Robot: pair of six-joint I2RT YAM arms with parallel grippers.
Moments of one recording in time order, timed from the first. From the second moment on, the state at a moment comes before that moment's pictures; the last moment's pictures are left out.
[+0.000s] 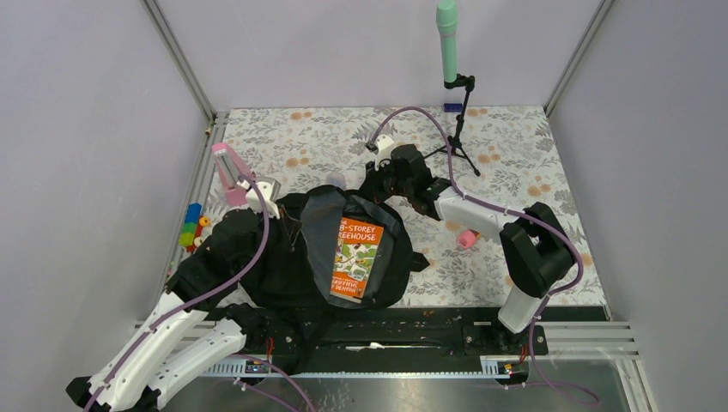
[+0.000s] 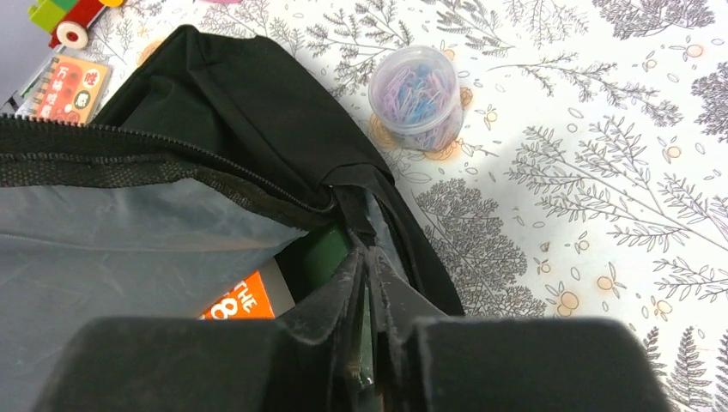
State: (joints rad) left arm -0.65 0.59 0.82 -0.63 -0.16 -0.36; right arm 0.67 1.73 1.15 0.09 -0.25 0.19
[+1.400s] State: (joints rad) left arm -0.65 0.56 0.81 -0.63 -0.20 -0.37; right arm 0.78 1.75 1.02 0.30 -0.12 -0.31
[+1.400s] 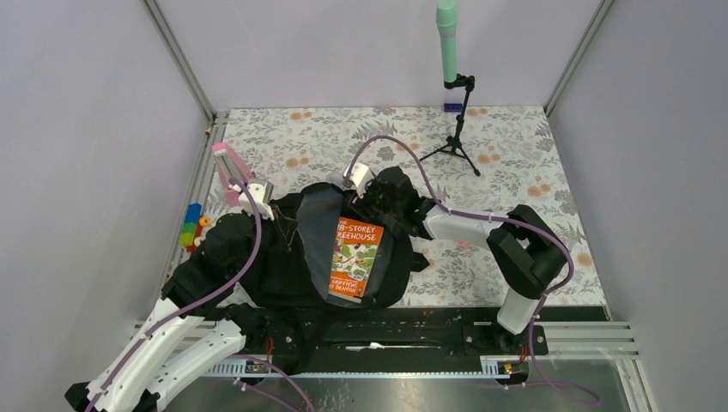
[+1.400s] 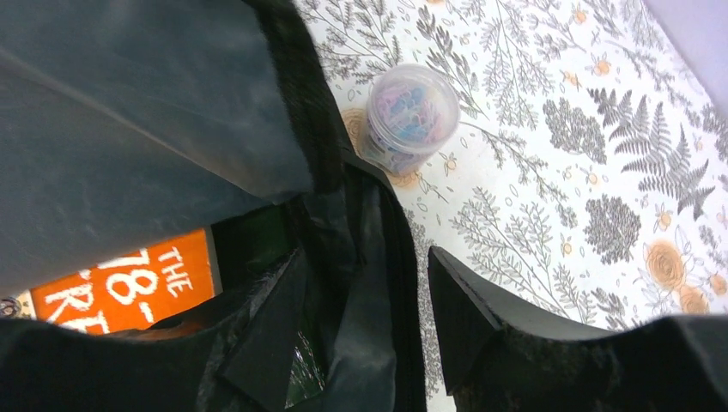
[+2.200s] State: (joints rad) left arm -0.65 0.55 0.80 -0.61 -0.18 -0.39; right arm 0.83 1.88 1.11 0.28 0.06 -0.44
